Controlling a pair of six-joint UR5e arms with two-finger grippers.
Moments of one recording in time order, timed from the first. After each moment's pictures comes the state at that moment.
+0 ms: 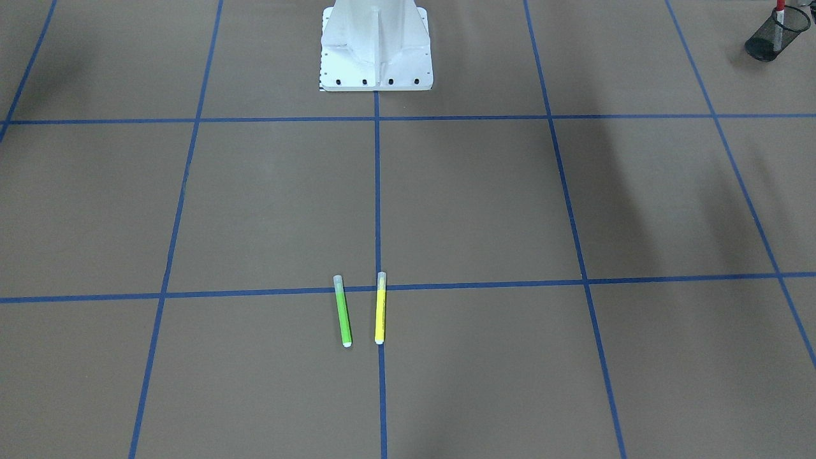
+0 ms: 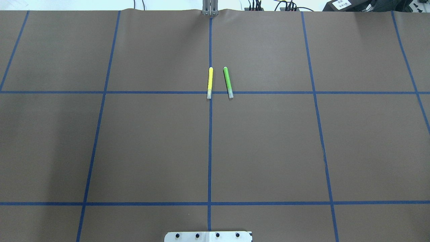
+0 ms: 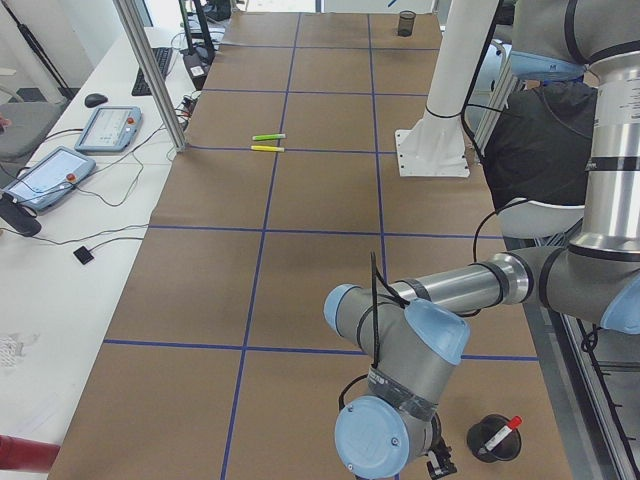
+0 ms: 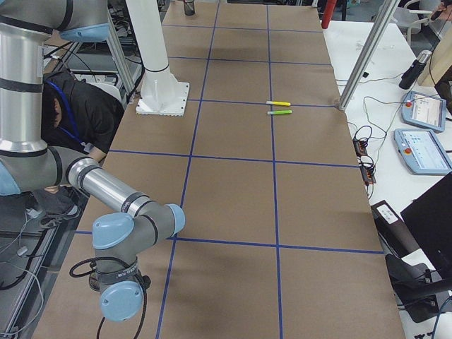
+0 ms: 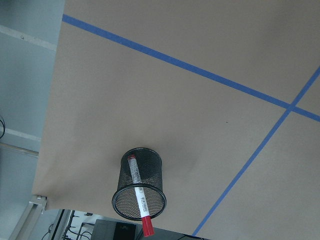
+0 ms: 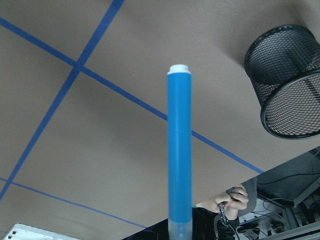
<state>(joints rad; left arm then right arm) -2.10 -1.55 -1.54 -0.60 -2.04 0.64 2.09 -1.81 1.56 -2.78 2.11 -0.44</state>
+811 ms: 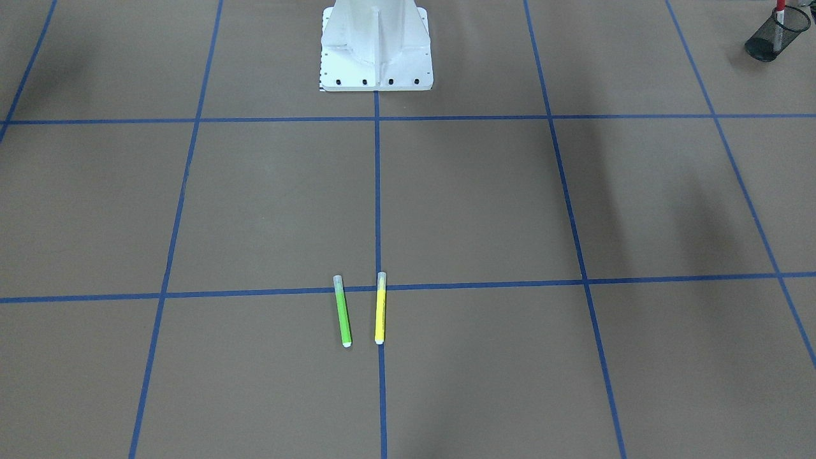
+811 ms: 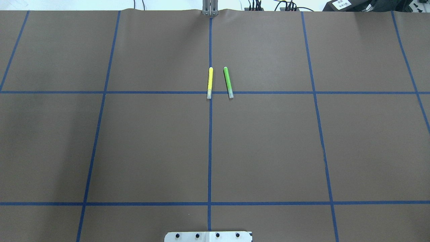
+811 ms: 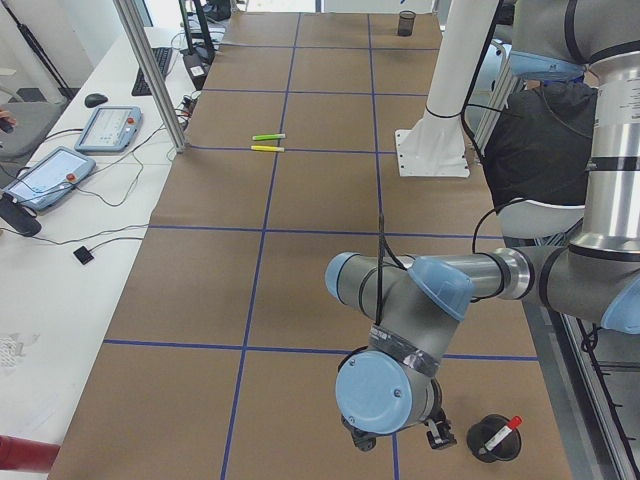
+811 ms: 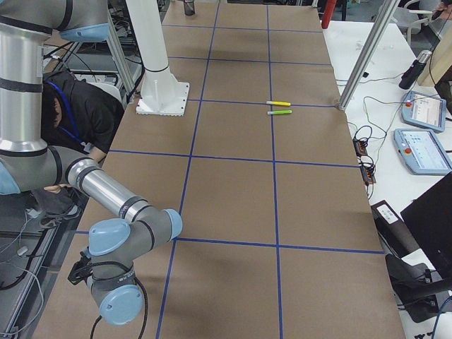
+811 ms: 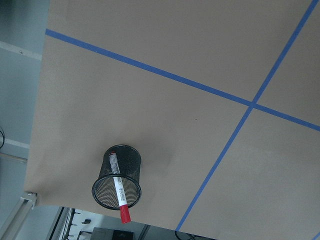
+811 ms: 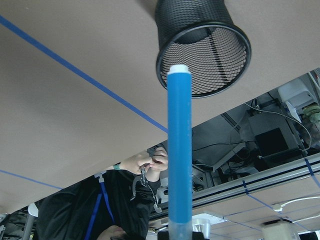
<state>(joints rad) -2.10 -1.54 -1.67 -0.49 -2.04 0.64 2.09 -1.81 1.49 -2.72 1.88 -0.51</state>
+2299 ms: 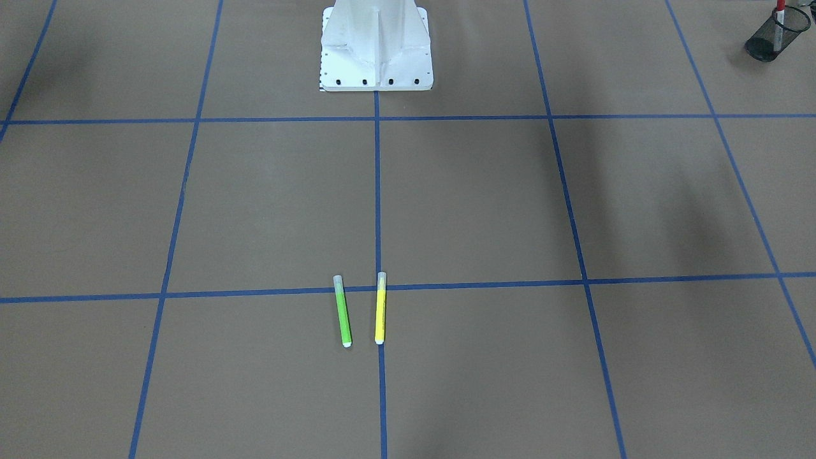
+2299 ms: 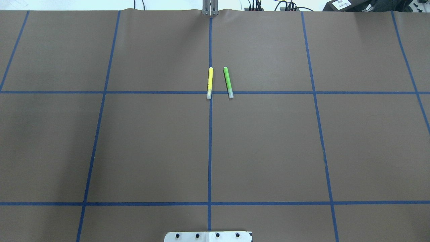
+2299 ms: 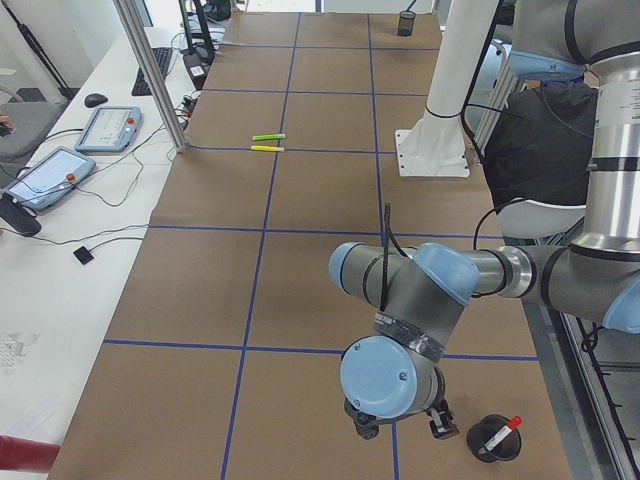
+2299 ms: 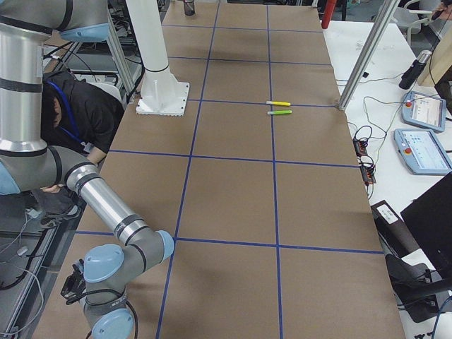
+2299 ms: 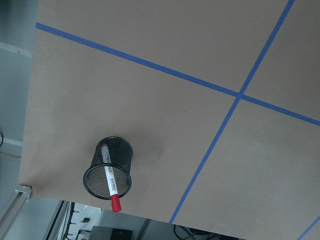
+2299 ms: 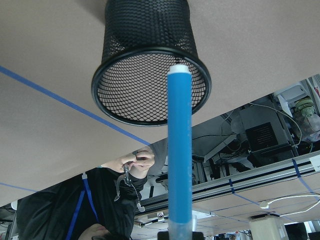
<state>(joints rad) -2.10 -1.53 -1.70 -0.48 -2.04 0.65 2.09 -1.82 1.33 -2.62 1.89 -0.53</state>
